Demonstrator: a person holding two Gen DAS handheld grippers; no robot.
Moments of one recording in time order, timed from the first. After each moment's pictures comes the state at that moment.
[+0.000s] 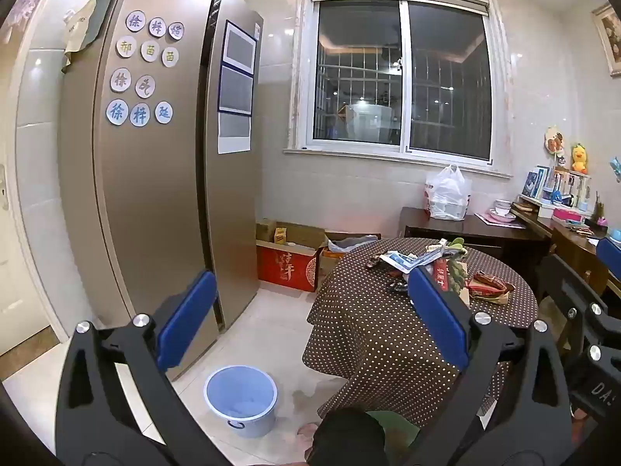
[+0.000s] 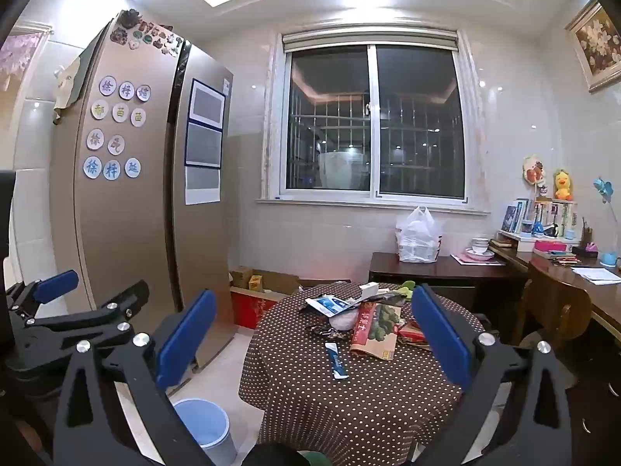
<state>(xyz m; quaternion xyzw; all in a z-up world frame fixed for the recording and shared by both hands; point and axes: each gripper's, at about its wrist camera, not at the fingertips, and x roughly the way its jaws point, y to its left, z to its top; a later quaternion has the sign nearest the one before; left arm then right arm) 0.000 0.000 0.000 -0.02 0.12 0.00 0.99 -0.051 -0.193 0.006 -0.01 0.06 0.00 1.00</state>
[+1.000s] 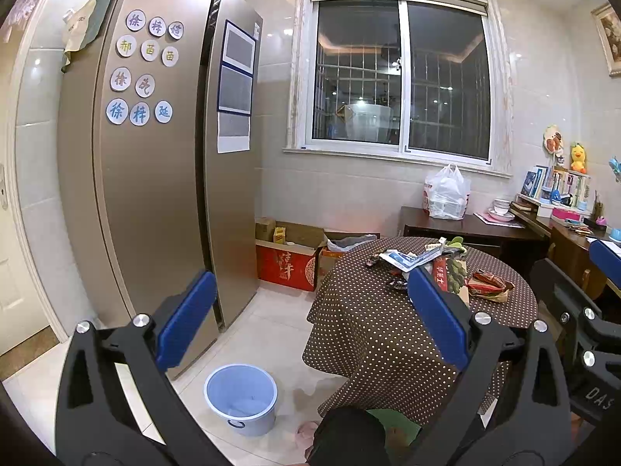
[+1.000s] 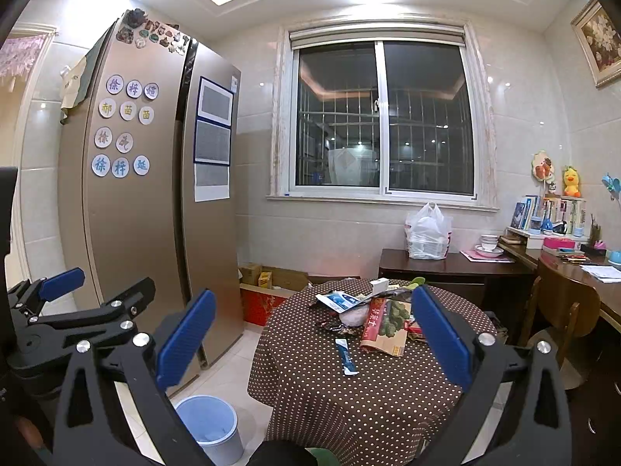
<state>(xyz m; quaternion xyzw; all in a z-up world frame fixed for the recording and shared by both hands) -0.003 0.001 -0.007 -0.02 0.12 0.00 0.99 -0.050 -0.192 0.003 -0.01 0.07 0.02 1.00</state>
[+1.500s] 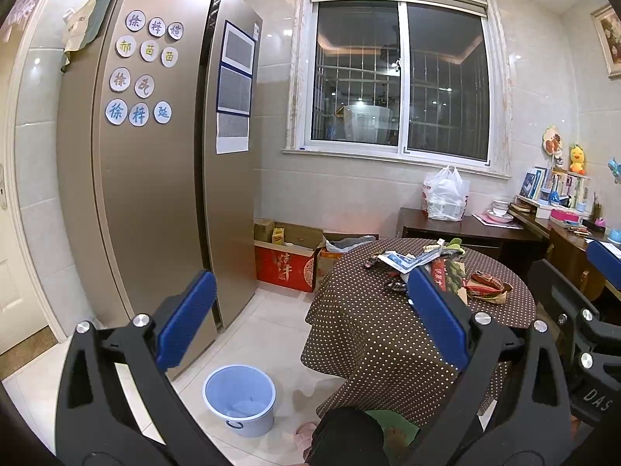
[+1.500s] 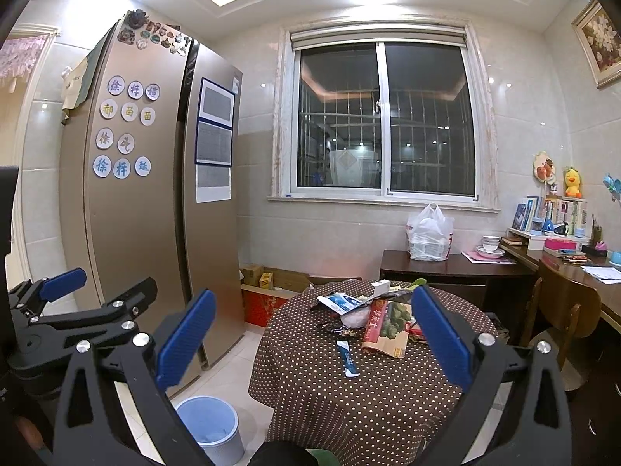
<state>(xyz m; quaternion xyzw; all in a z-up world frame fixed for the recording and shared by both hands) -0.004 -0.001 -0.005 -0.02 0.12 0.00 0.99 -0.052 -0.192 0.004 -0.01 0.07 0.02 1.00</state>
